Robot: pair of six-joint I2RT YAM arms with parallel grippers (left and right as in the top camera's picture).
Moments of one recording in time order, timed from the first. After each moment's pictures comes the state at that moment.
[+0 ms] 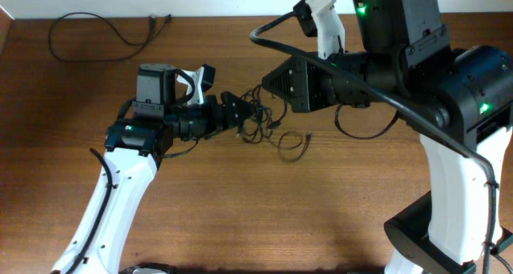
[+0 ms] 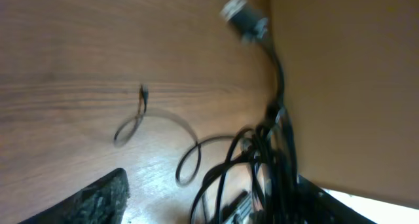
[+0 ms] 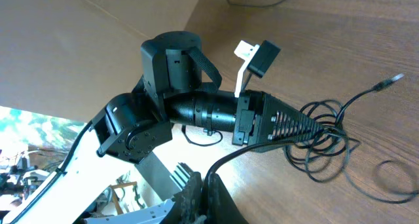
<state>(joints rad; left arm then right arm) -0.14 1.37 1.14 -0.59 0.81 -0.56 0.57 1.91 2.87 -1.66 -0.53 0.45</state>
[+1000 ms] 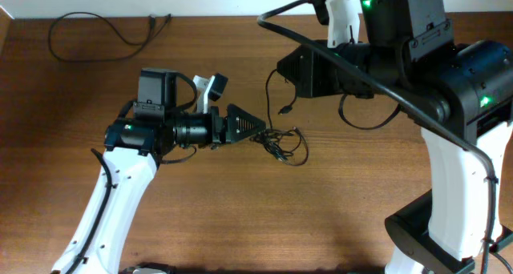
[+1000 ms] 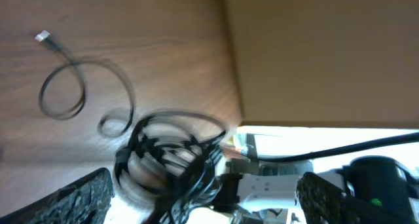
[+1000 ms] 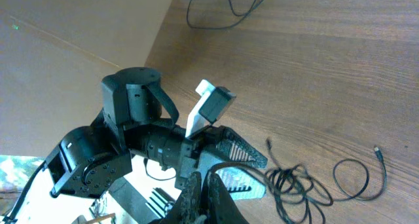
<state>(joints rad) -0.15 1.37 1.15 -0.72 1.06 -0.40 0.53 1.92 2.87 -1.65 -0.39 0.47</state>
